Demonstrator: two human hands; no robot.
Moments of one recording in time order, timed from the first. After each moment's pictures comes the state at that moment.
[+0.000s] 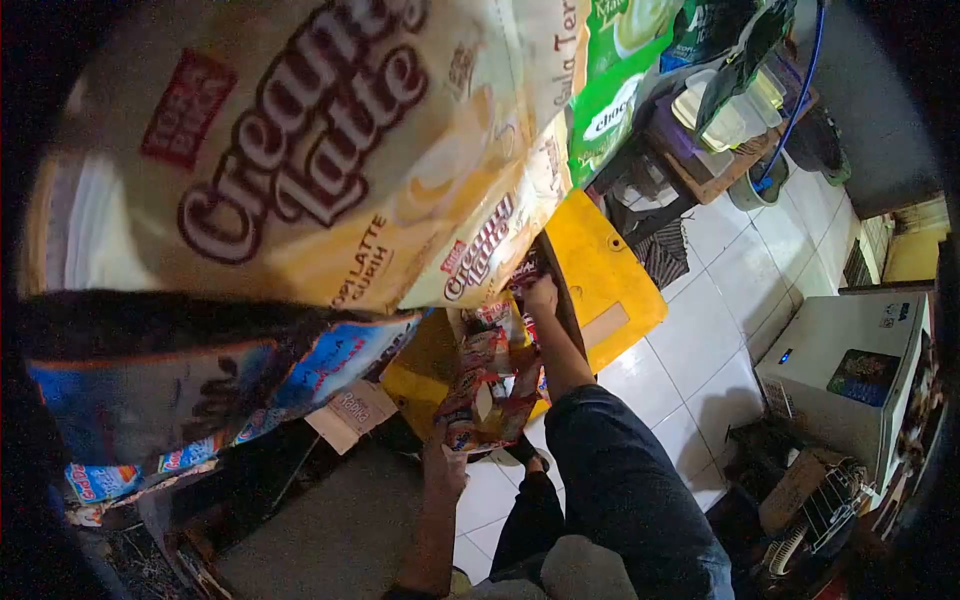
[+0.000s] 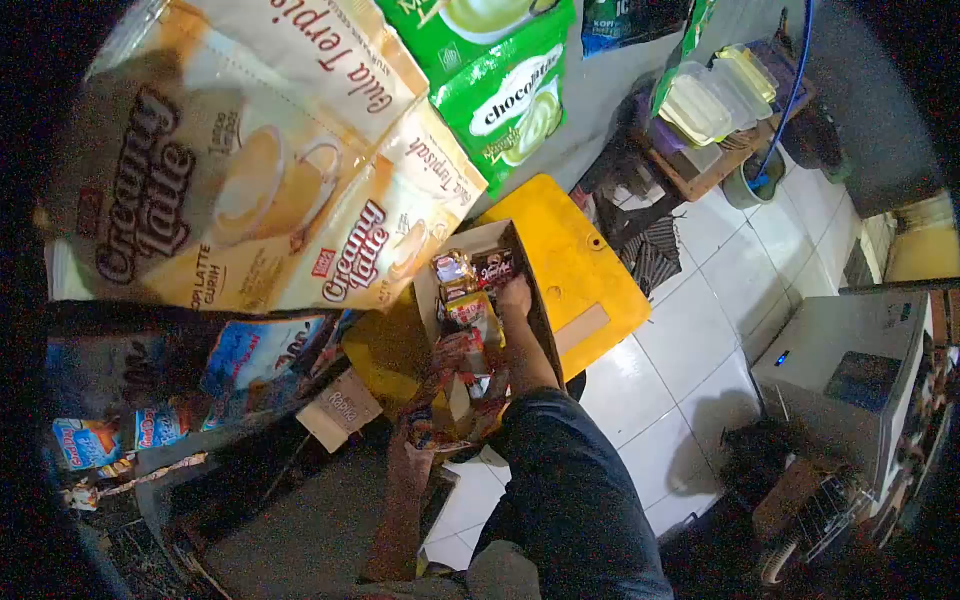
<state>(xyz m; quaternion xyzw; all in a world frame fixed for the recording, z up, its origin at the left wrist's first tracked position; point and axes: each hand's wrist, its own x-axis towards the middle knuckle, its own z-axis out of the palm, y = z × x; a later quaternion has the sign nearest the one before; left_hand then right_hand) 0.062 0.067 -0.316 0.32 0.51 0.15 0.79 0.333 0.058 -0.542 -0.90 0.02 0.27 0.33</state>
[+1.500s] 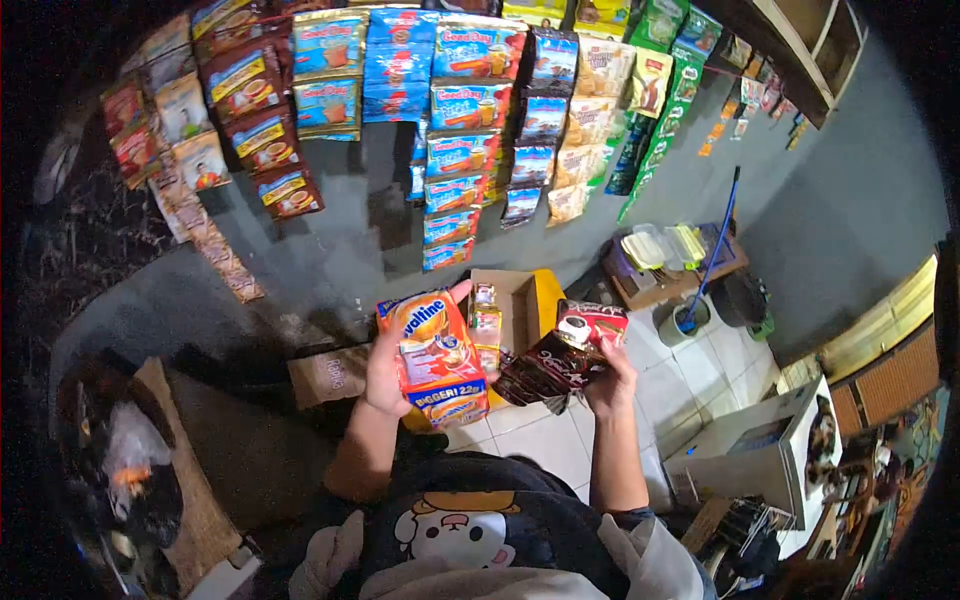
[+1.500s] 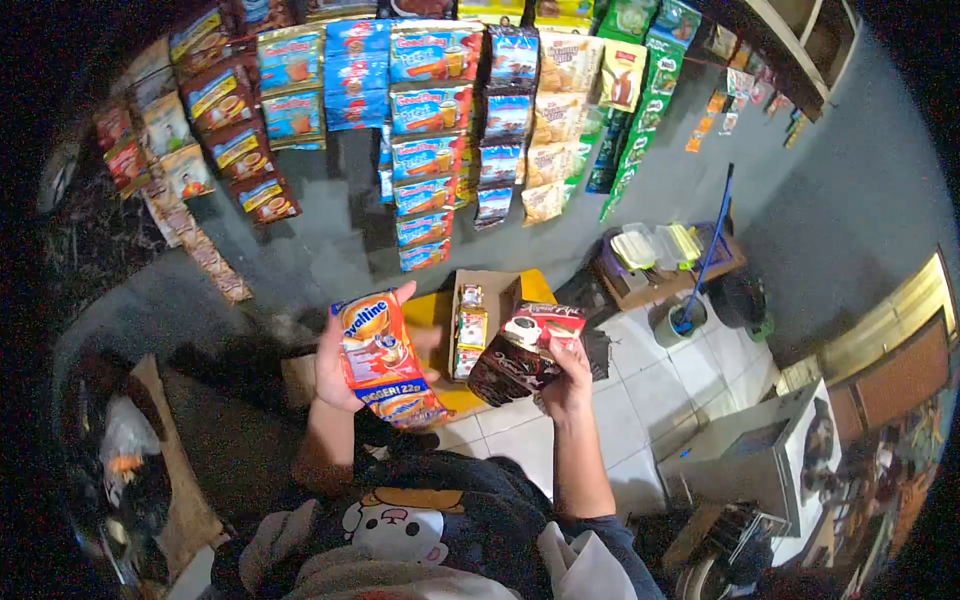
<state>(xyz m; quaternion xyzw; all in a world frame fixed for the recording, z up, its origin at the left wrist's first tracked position) -0.084 0.005 0.018 0.46 -0.03 0.16 0.87 0.089 -0.170 -0.024 -0.36 -0.16 0.34 0.85</state>
